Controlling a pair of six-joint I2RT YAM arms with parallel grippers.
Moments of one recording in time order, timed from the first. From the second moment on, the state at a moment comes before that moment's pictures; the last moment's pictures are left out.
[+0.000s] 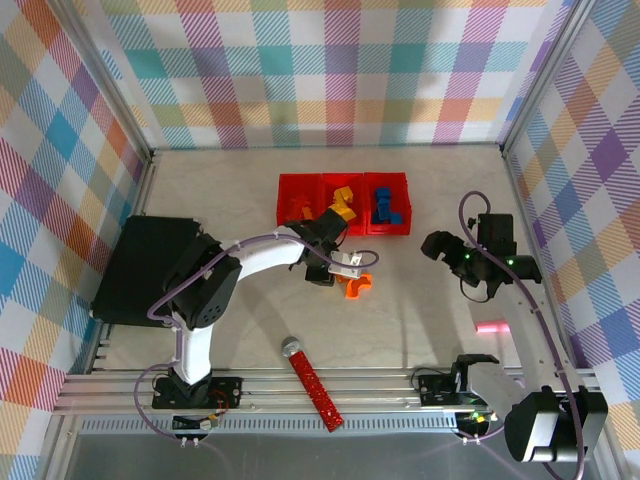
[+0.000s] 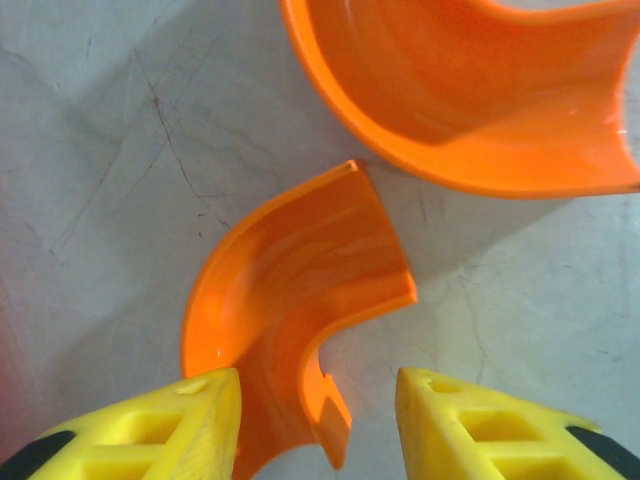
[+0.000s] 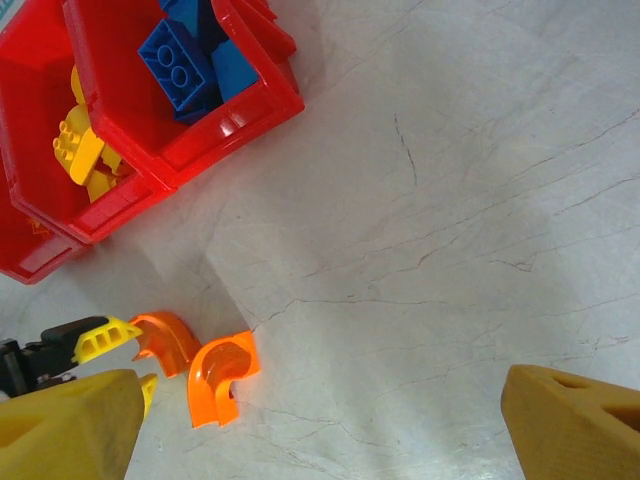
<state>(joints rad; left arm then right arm) -0.77 1.96 1.35 -0.60 0.06 0.99 0.00 0.98 0.83 -0.78 -0.27 0.54</state>
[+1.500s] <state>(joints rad) -0.77 1.86 1.28 -0.50 -0.01 0.82 -0.02 0.94 0.86 -0.84 -0.30 0.51</state>
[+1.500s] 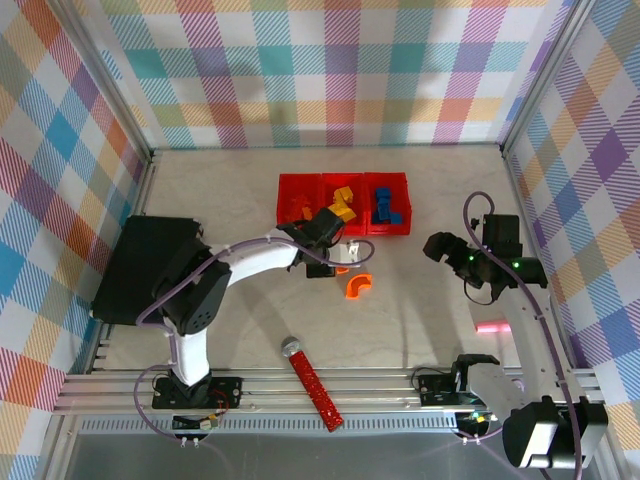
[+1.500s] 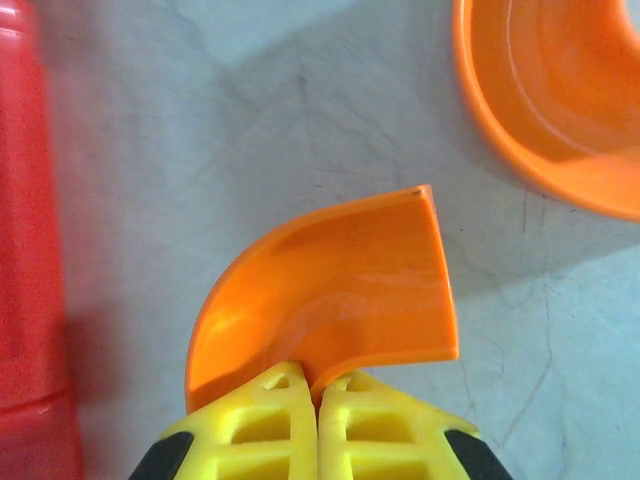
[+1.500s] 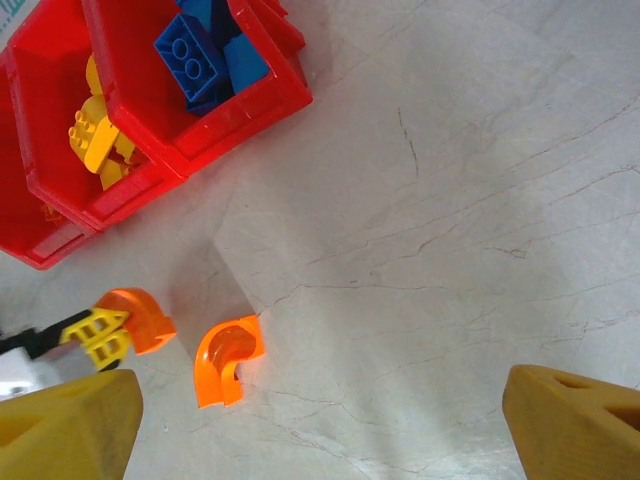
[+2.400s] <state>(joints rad) -0.46 1.97 1.63 -0.50 -0.12 0.49 -0.02 0.93 0.86 -0.87 -0.31 0.49</state>
